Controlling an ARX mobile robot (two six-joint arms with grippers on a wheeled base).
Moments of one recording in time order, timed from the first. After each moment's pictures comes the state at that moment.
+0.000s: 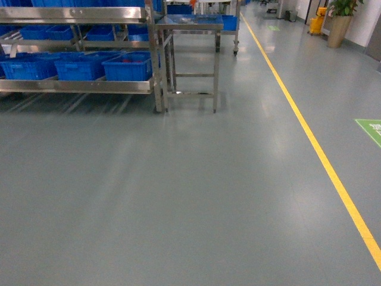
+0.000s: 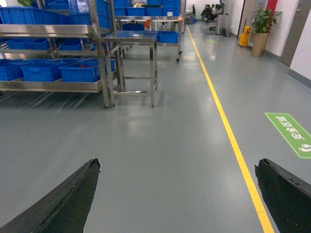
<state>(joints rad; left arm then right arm) -0.37 0.30 0.37 -0.18 -0.41 -0.18 0.00 0.01 0.01 0.00 0.00 0.00</state>
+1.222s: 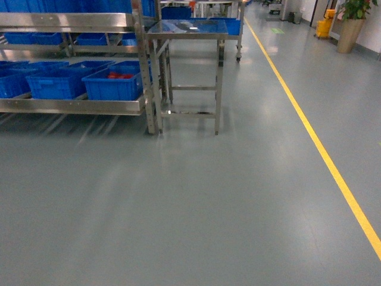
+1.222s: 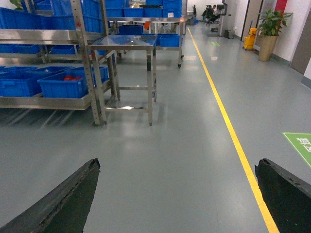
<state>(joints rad) -0.37 0.30 0.37 -0.18 -0.41 -0.18 0.00 0.01 0.01 0.00 0.00 0.00</state>
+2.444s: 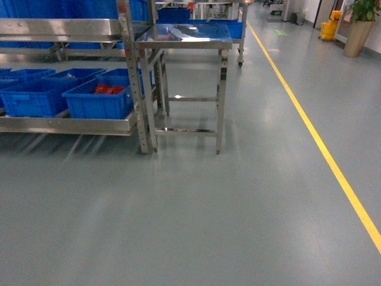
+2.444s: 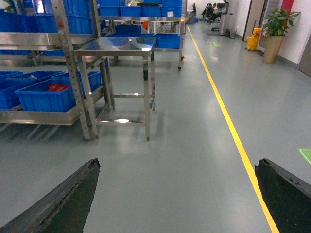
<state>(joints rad) -0.37 0.30 0.37 -0.18 -0.41 -0.18 0.00 0.01 0.01 -0.01 0.00 0.00</state>
